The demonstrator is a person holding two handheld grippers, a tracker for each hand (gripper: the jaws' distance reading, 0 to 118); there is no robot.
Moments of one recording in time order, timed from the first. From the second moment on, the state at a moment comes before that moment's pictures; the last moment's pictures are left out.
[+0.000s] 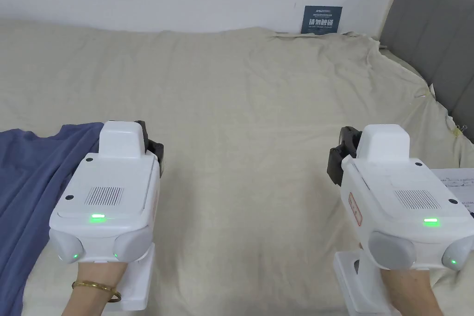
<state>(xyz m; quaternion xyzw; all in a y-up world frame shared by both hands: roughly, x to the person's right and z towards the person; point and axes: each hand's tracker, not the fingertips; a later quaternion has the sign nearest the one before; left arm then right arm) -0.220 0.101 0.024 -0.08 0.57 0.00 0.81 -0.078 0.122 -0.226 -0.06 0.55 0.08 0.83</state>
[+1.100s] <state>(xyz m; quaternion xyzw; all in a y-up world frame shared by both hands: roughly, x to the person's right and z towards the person) -0.218 0.104 0.022 -0.08 0.57 0.00 0.82 -0.075 0.128 -0.222 -0.05 0.55 0.09 0.83</state>
